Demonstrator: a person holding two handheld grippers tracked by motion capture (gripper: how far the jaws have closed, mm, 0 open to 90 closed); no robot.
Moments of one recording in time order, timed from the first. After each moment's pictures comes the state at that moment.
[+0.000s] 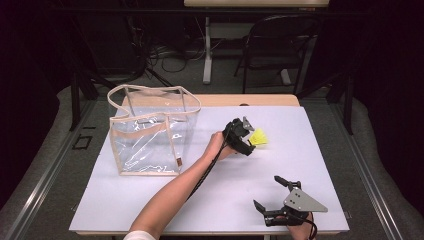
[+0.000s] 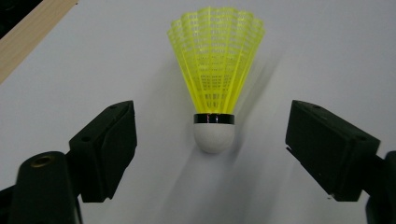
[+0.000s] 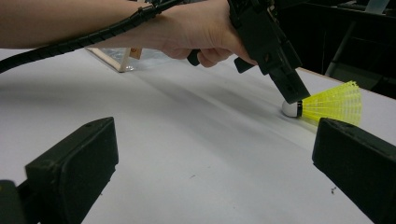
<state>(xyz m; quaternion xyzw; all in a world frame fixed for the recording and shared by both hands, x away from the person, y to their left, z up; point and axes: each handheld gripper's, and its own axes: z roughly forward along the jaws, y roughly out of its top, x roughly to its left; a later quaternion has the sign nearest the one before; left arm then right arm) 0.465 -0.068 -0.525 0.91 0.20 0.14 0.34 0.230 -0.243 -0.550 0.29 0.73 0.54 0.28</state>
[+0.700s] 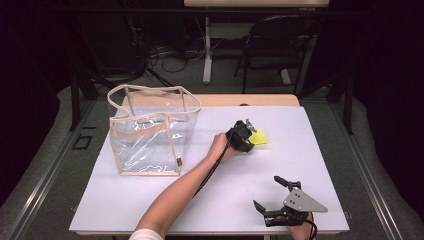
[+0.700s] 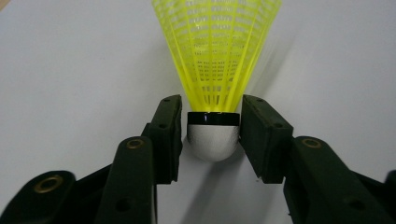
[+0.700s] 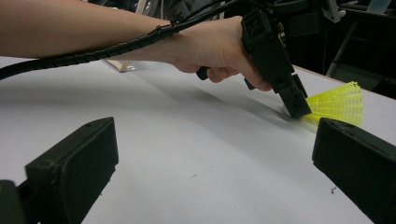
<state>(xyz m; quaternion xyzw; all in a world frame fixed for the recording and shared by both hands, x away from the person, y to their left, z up) 0.475 -0.080 -0.544 0.92 0.20 0.11 0.32 0.230 -0.243 -0.550 0.29 0.74 0.54 0.28</state>
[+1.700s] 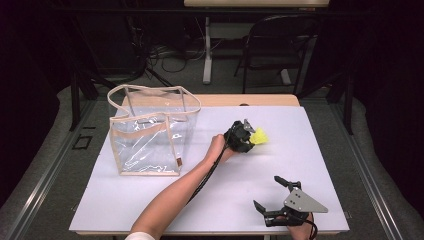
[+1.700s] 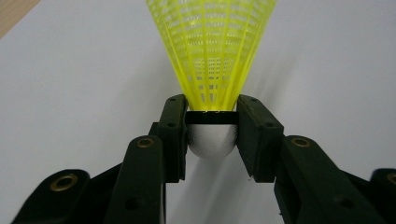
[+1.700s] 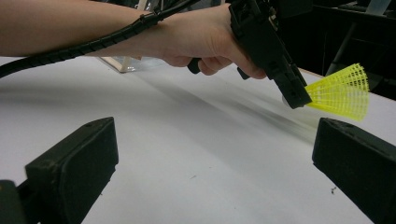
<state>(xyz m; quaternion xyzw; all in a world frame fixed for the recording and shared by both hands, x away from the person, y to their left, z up) 0.460 -0.069 -0.529 0.91 0.20 0.11 0.35 0.229 -0.243 -0.550 0.29 0.74 0.54 0.28</state>
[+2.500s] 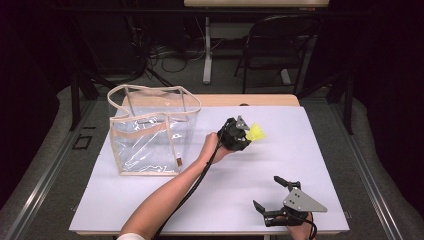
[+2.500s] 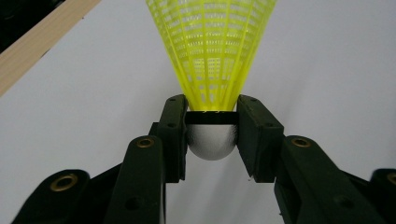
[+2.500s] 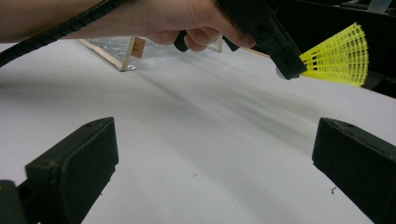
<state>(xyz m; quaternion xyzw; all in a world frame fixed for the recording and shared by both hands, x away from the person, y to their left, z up) 0.445 -0.048 -0.501 0.90 0.20 0.13 0.38 0.230 -0.242 -0.551 0.29 0.74 0.54 0.28</state>
